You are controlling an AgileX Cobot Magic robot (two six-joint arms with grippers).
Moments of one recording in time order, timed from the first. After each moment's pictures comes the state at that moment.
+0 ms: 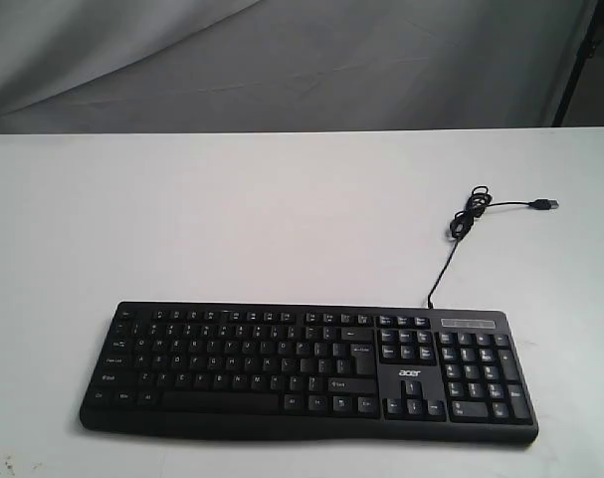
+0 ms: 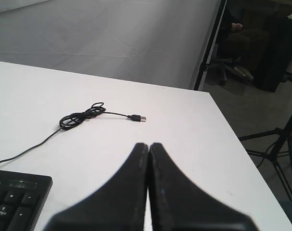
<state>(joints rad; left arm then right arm) -0.17 0.00 0.00 0.04 0.26 -0.02 -0.11 0.09 0.00 0.05 0.17 -0.25</state>
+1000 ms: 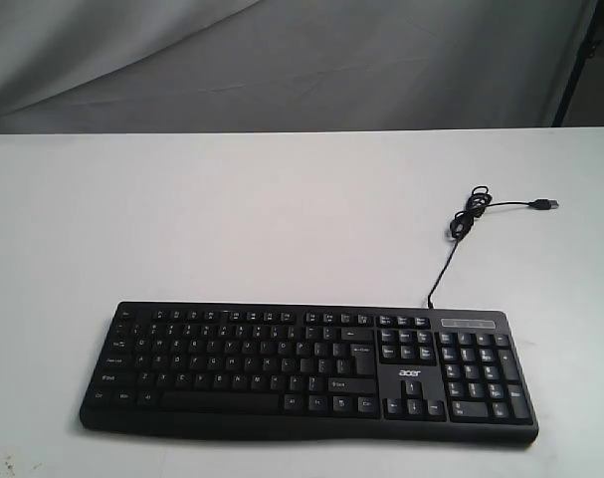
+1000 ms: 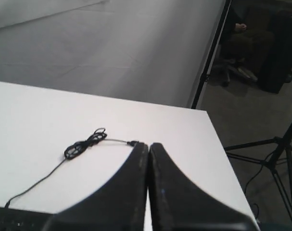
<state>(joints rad) -0.17 0.00 0.00 0.04 0.26 -0.02 -0.11 0.25 -0.34 0.06 0.39 -0.25</state>
